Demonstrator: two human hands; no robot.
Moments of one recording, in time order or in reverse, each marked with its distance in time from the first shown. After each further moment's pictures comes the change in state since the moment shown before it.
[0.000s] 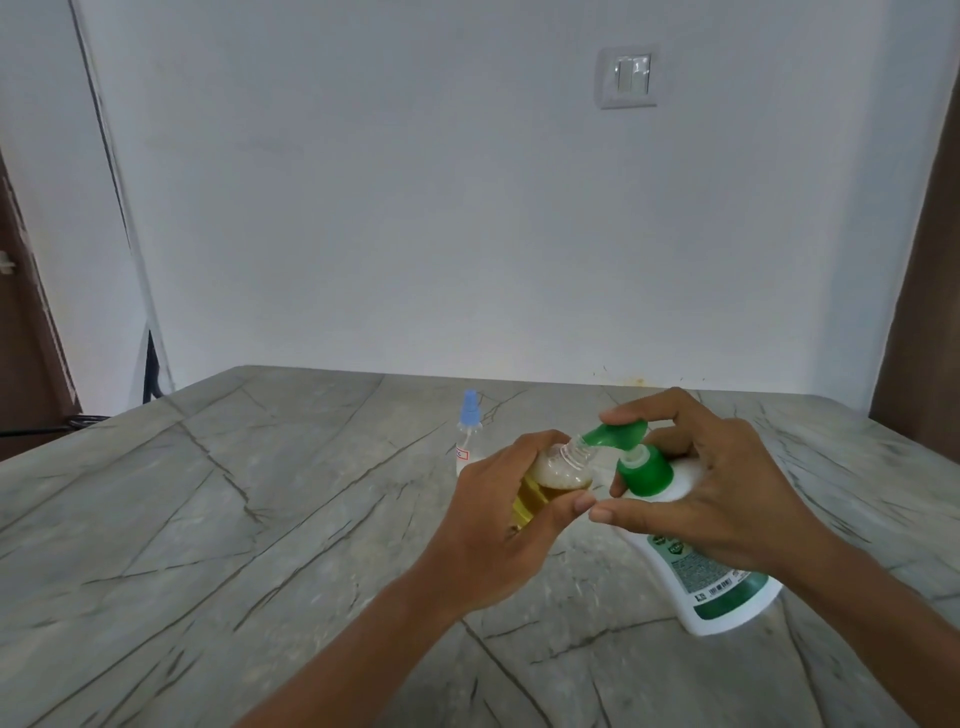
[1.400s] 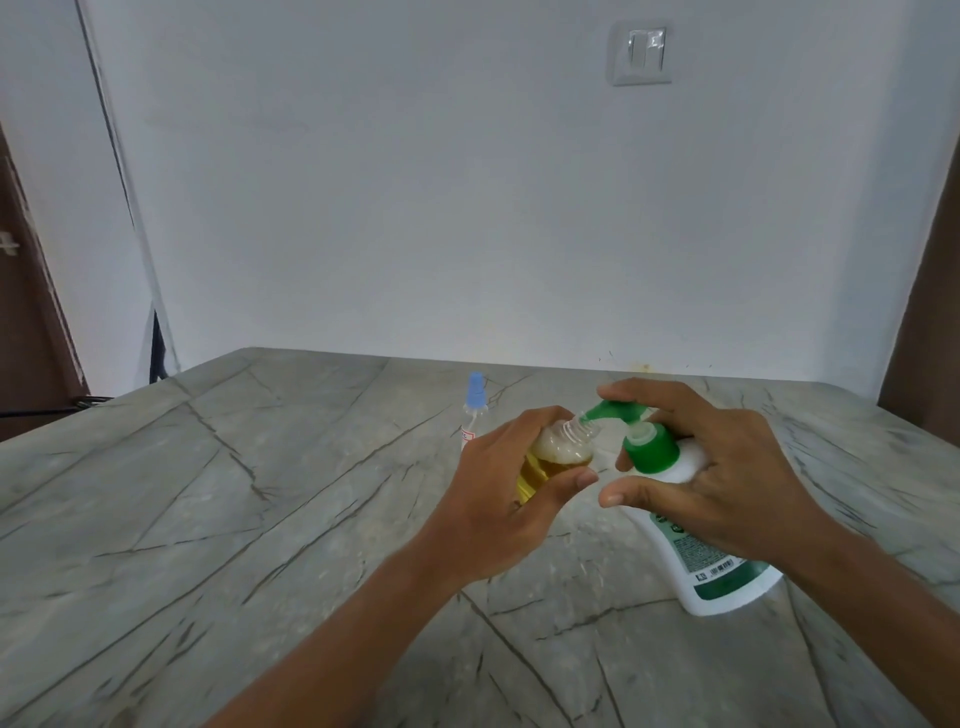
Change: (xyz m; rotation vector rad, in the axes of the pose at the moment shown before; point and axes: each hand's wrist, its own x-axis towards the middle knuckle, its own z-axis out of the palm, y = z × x) left_hand 0.001 -0.003 -0.003 0.042 -0.006 -0.024; right_hand 0.002 -0.010 0.004 -0.101 -0.018 -0.059
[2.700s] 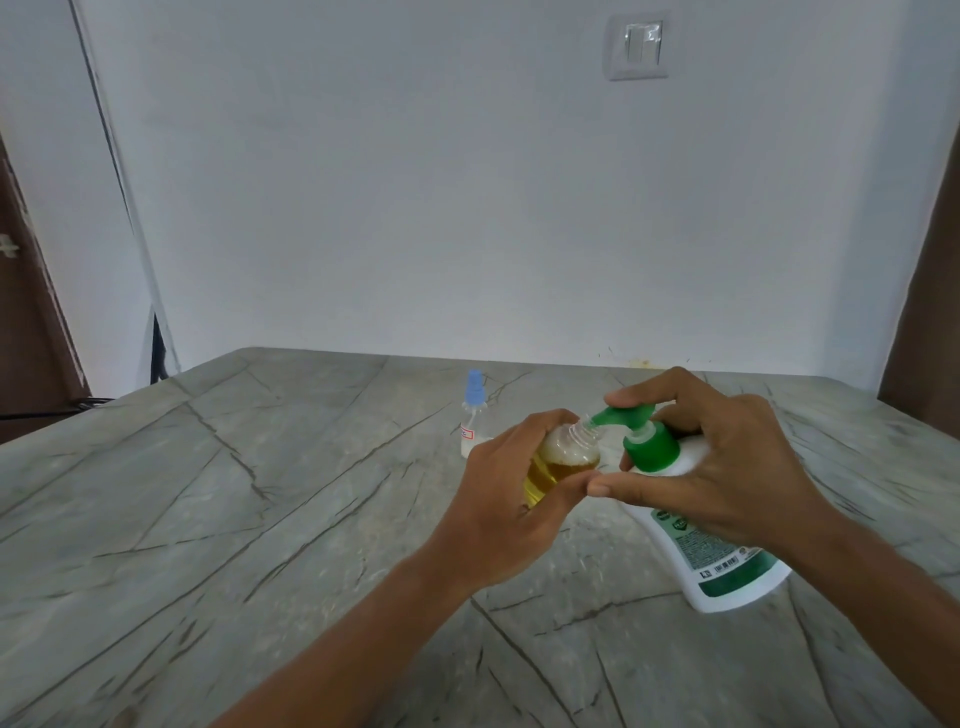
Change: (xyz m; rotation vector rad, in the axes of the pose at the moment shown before) left_hand -0.004 0.001 0.008 -0.001 0.044 0.030; right_hand 0.002 -0.002 -0.003 -0.011 0.043 0.029
